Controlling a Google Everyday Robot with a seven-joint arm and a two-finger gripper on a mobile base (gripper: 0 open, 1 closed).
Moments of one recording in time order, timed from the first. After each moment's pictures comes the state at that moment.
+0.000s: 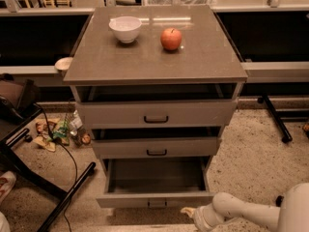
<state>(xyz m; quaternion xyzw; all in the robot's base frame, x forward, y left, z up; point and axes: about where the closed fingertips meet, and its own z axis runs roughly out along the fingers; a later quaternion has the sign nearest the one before) 0.396 -0.153 0.186 -0.73 0.62 0.21 0.20</state>
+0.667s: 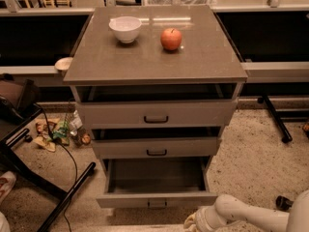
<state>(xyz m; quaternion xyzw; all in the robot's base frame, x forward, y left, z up) 0.390 -0.156 0.196 -0.73 0.61 0.20 0.22</state>
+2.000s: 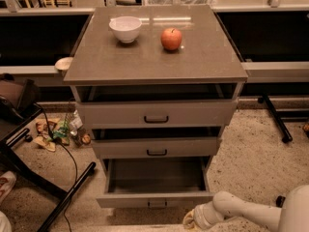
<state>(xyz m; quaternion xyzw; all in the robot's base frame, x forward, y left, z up) 0.406 -0.157 0.186 -0.74 0.61 0.19 0.22</state>
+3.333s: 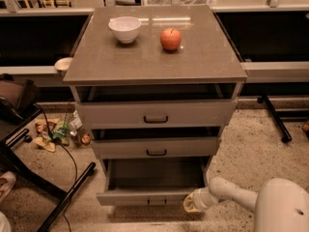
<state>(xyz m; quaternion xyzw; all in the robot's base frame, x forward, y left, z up) 0.502 -0.172 0.148 -0.74 0.62 0.14 0.23</state>
